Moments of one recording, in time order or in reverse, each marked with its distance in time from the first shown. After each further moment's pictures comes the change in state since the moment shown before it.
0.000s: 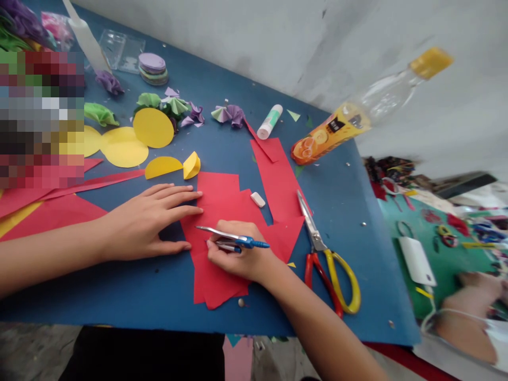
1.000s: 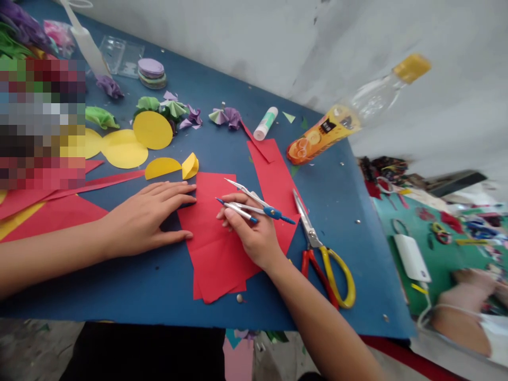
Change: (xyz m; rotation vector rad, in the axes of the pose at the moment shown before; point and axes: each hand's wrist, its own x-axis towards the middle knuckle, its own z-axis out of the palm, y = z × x) left_hand 0.001 -0.004 0.008 -0.015 0.073 -0.087; right_hand 0.006 0.010 -0.004 0.662 0.278 0.323
